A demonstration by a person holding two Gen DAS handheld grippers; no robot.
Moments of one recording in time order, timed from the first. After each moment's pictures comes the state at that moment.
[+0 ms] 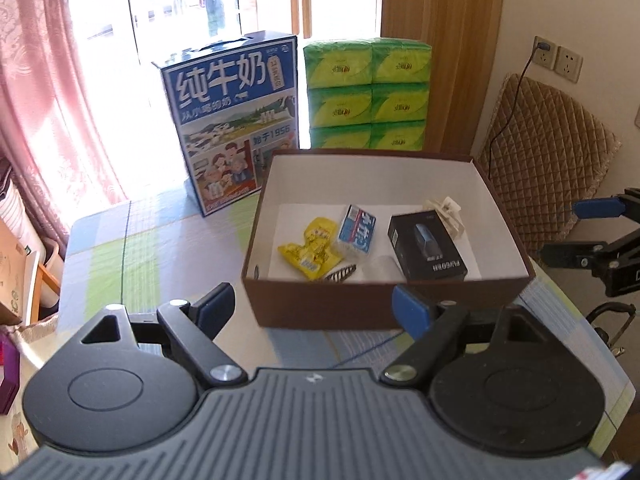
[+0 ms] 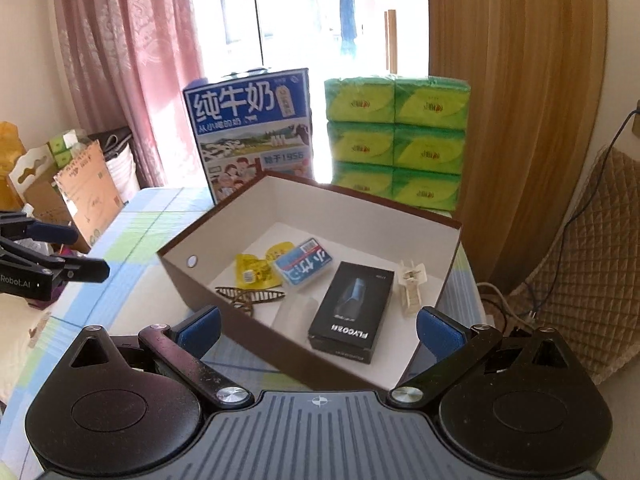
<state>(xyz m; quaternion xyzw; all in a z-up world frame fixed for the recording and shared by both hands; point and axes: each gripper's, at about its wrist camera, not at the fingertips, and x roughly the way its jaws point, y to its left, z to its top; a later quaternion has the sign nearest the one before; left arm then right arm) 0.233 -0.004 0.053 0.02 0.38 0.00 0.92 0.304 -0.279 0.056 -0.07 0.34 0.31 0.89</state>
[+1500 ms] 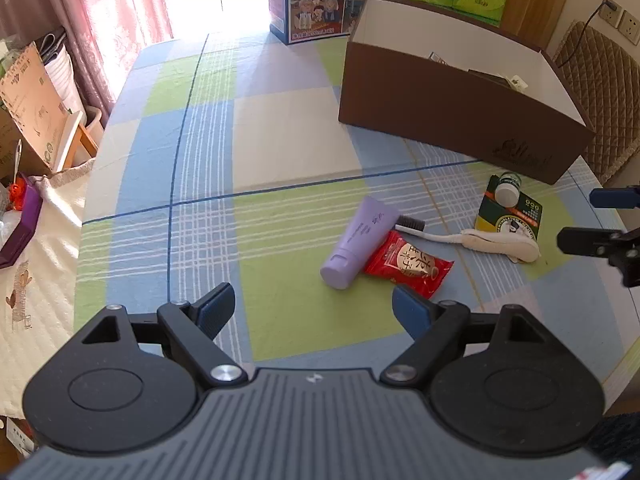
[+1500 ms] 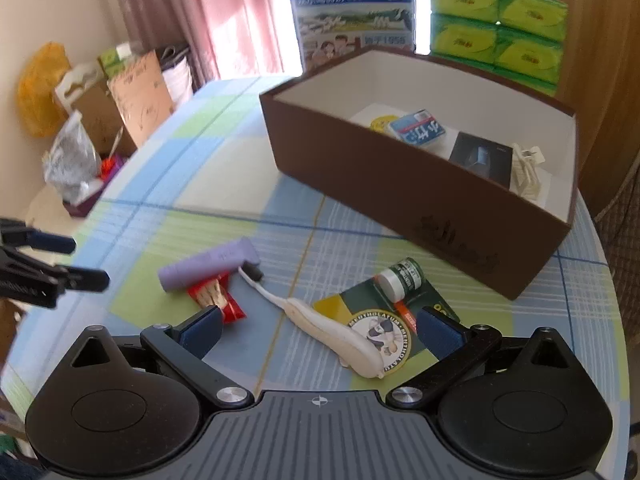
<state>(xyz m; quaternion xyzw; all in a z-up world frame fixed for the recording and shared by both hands) 0.104 0.056 -0.055 -0.05 0.49 0.08 0.87 0.210 -0.221 -0.056 -0.12 0.43 0.37 0.82</state>
